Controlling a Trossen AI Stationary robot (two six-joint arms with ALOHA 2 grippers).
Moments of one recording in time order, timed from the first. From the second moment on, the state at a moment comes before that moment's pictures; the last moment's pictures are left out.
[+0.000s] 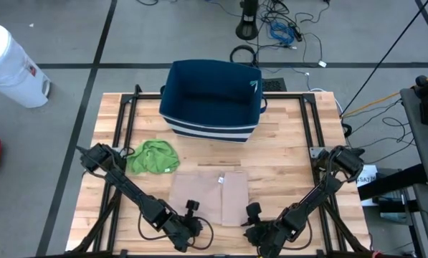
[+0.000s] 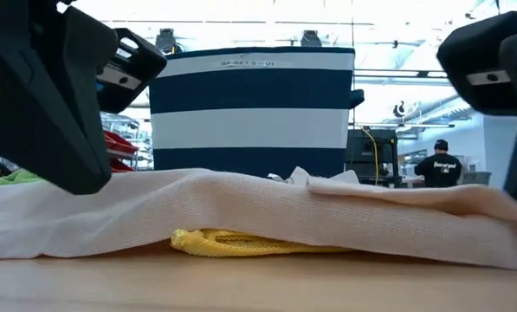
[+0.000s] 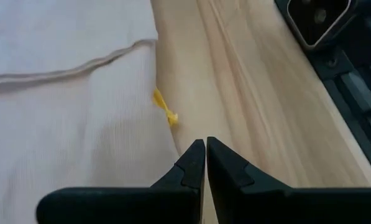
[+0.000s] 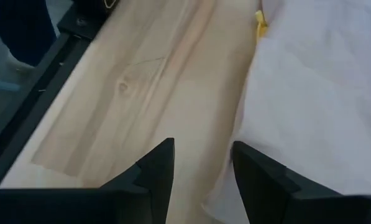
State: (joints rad) left arm -0.72 1.91 1.11 -0.07 -0.33 -0.29; right arm 0.83 1.94 1.03 -0.14 0.50 0.34
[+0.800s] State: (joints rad) left arm -0.82 1.92 1.11 -0.17 -0.38 -0.42; right arm 0.81 1.95 1.14 -0.23 0.56 0.24
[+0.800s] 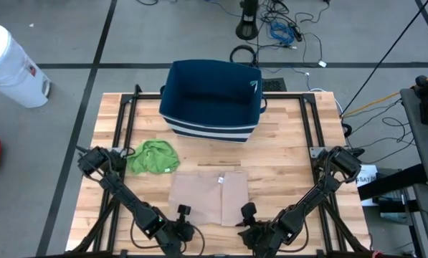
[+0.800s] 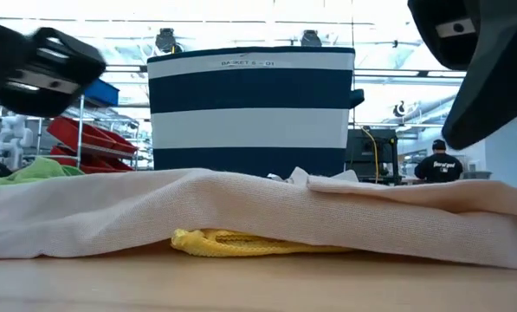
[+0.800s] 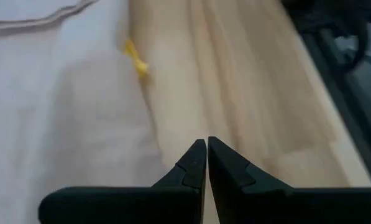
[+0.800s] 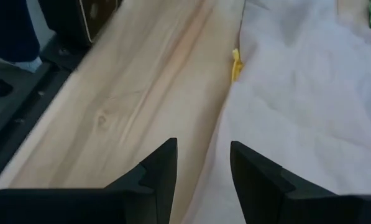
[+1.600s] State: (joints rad) left arm -0.99 1.81 1.11 -0.55 -0.45 -0.77; right arm 0.75 1.95 1.14 -0.19 0.55 0.22
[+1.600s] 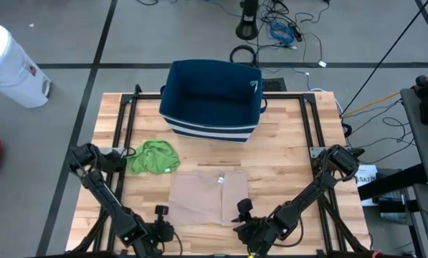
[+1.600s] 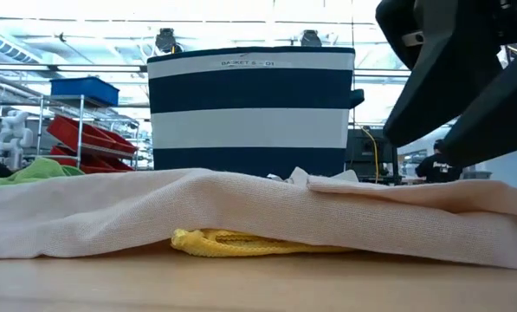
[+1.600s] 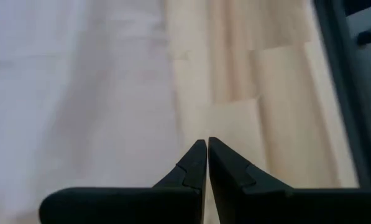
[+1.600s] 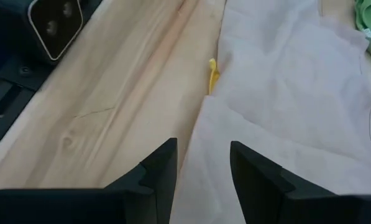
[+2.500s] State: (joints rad) left arm -0.93 1.87 1.11 -0.61 -0.35 -0.66; right arm 0.74 1.95 1.14 -0.17 0.54 0.22
